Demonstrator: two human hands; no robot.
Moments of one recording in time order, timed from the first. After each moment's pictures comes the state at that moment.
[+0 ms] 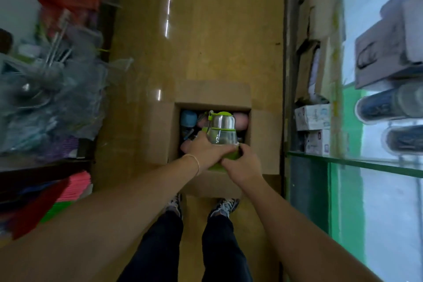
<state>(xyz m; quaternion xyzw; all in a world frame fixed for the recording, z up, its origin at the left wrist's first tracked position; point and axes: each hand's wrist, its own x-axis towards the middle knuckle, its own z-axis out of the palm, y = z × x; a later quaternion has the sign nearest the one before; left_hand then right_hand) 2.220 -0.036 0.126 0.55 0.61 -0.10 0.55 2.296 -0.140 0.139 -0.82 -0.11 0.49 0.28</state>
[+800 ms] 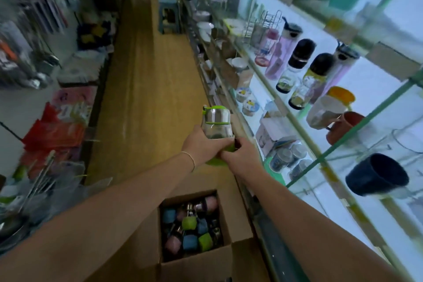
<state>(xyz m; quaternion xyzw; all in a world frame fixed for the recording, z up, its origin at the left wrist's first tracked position) 2.224 0.015 0.487 0.77 0.36 0.08 0.53 2.277 -0.105 0.484 -0.85 -0.17 0.20 0.46</state>
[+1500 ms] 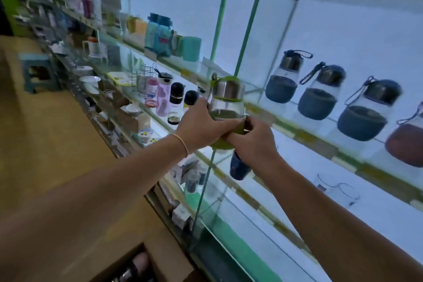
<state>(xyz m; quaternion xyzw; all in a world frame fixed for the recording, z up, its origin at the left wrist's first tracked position) 2.260 -0.164 0.680 0.84 -0.04 0.15 0.51 2.245 -0.309 0.677 -0.85 -0.06 -0.12 0.50</state>
